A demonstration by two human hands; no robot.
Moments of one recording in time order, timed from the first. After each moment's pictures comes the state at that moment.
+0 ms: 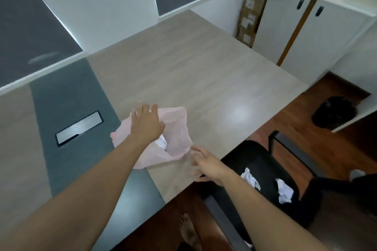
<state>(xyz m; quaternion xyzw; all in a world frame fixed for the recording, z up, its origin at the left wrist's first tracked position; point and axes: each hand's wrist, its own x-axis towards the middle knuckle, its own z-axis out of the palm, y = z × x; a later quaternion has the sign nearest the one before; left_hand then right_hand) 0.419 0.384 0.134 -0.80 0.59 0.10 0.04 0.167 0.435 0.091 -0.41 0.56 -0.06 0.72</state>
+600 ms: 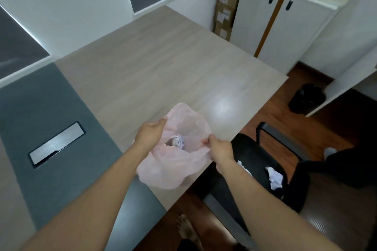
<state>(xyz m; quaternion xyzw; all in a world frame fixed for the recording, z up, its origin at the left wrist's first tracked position) 0.408 0.380 0.124 -0.76 0.37 0.45 -0.28 0.170 0.402 0.089 -0.24 0.73 -0.29 0.57</state>
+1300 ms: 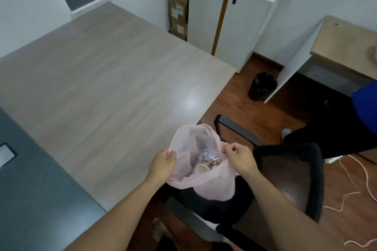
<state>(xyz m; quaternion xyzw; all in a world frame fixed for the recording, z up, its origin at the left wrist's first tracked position) 0.191 0.424 0.041 -0.71 0.49 0.48 -0.16 -0.085 0.439 0.068 -0.41 0.79 -0.22 0.41</state>
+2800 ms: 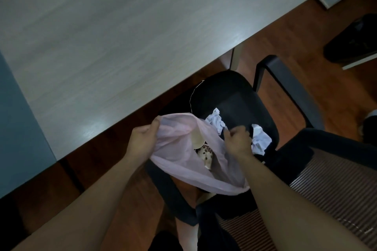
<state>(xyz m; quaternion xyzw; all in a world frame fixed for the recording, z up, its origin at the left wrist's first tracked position) 0.157 0.487 -0.185 -0.81 0.19 0.49 -0.27 -0.123 0.420 -0.290 -0.47 0.78 0.02 0.41</state>
